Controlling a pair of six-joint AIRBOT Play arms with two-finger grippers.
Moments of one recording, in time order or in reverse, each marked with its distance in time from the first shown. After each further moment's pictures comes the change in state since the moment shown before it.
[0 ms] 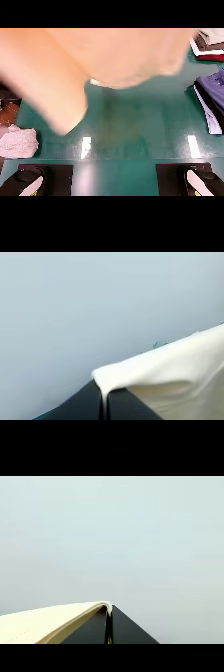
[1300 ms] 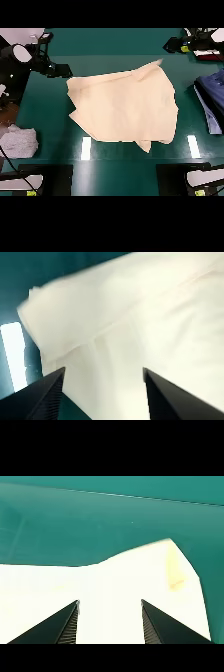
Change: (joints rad) left arm 0.153 -0.598 -0.713 0.106 0.102 -0.114; right arm 0.214 -0.768 -0.187 0.002 0.059 0.048
